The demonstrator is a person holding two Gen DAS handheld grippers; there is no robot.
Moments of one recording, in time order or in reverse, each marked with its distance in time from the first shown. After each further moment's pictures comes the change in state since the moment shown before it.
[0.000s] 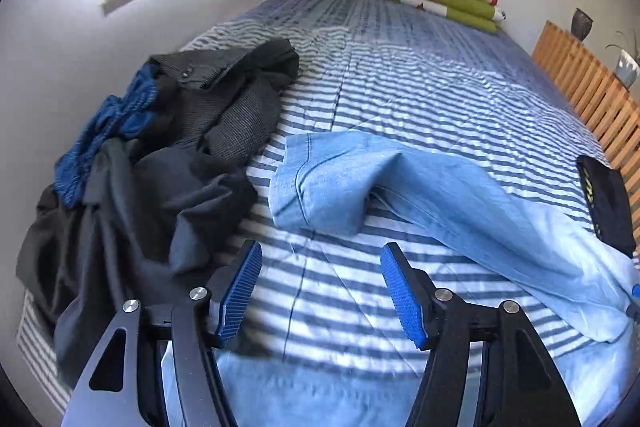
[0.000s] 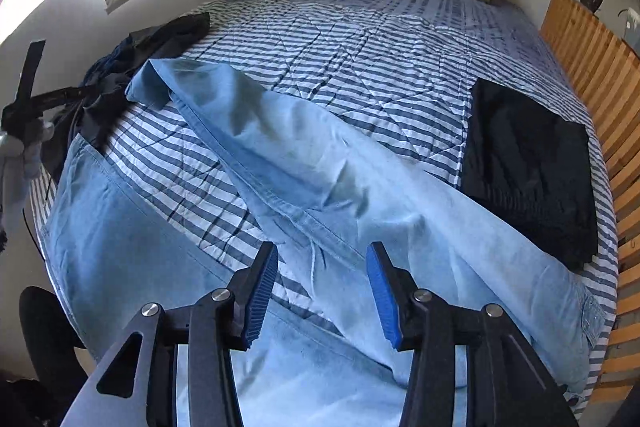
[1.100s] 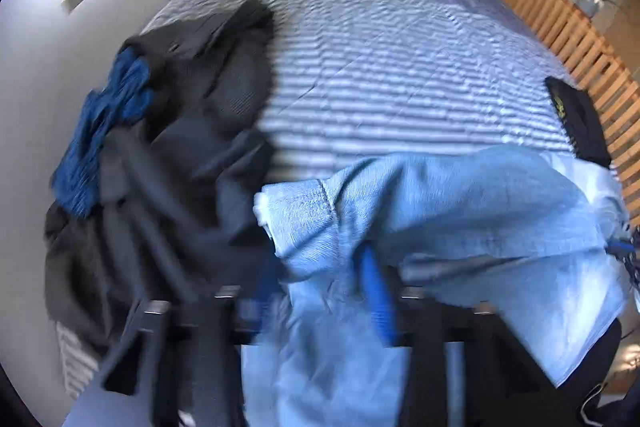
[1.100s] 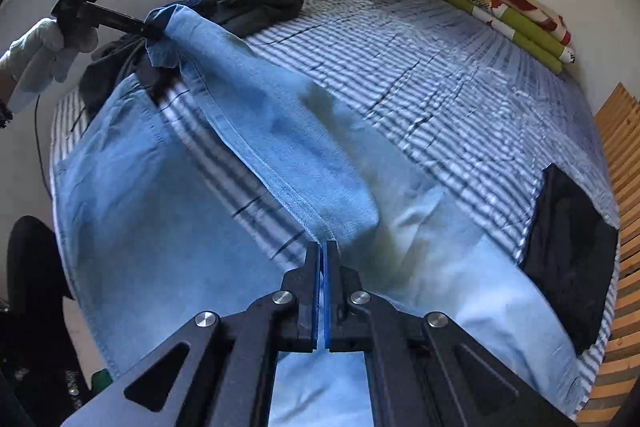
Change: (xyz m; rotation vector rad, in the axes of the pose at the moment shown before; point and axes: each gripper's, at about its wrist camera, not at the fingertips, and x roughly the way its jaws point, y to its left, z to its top) left arm -0.030 0.065 -0.011 0.199 0.200 -0.082; right arm -0.006 0.105 -0.015 -0.298 0.019 0.143
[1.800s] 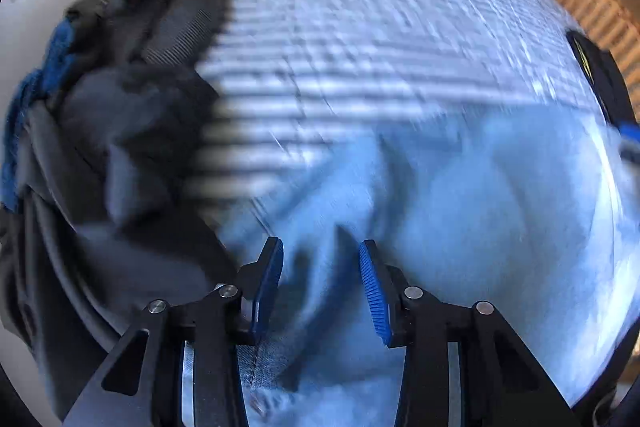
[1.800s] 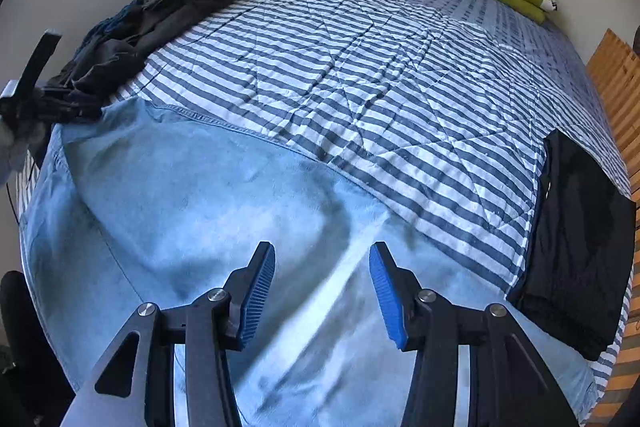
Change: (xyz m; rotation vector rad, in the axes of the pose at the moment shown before) left arm 0.097 -0.047 -0.015 0.078 0.153 -0.031; right arm 0.071 -0.101 0.061 0.168 0.038 -0.097
